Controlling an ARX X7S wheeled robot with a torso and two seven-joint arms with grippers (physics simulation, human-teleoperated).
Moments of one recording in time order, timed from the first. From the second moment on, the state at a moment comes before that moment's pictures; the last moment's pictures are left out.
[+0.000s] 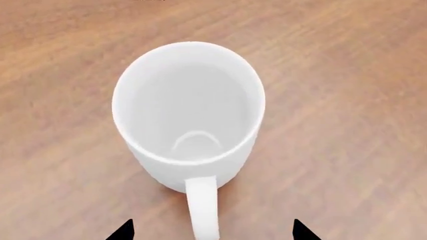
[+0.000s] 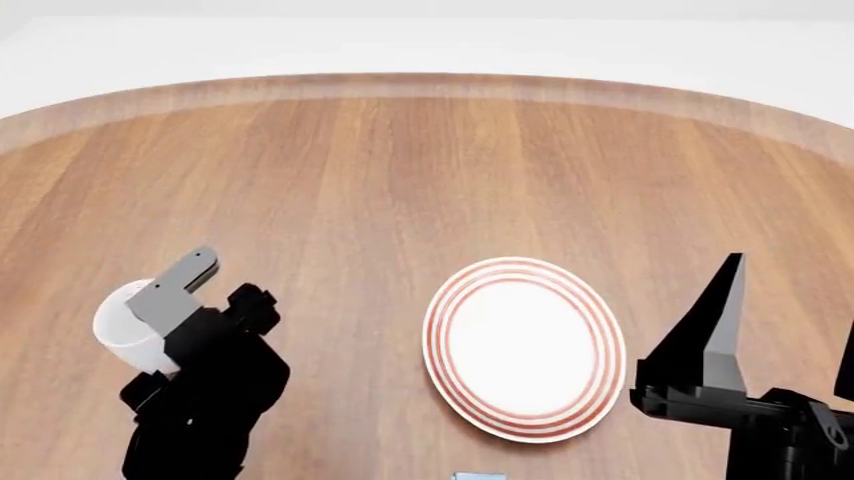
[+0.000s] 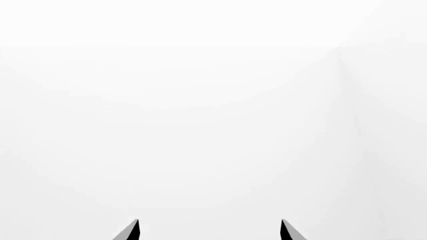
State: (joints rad) left arm -0.59 -0.11 0.03 -0.20 -0.76 -0.52 -1.18; right arm -0.12 0.33 -0.03 -0.52 0.16 -0.45 0.35
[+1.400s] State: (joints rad) left arm -0.72 -0.33 0.41 0.09 -0.74 -0.75 -0.93; right arm -0.12 0.35 -0.05 -0.52 0.16 -0.43 0.38
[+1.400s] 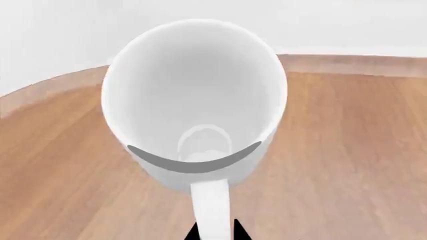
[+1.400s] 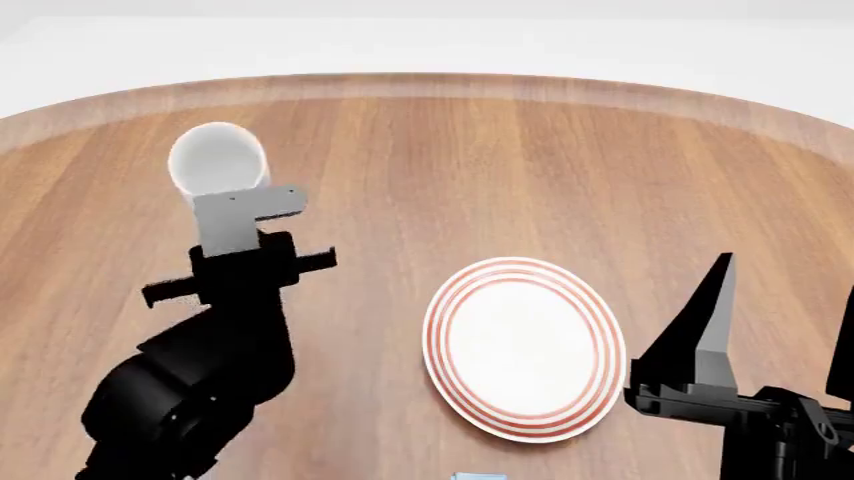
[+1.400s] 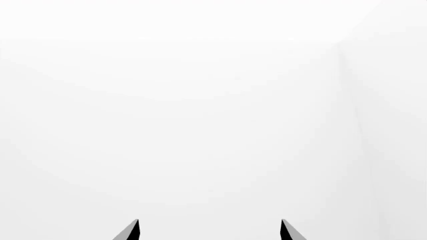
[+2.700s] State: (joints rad) left arm -1.17 -0.13 0.80 -0.35 -1.07 -1.08 -0.04; right arm -0.12 0.36 -0.07 -0.53 0.17 -0.44 0.39
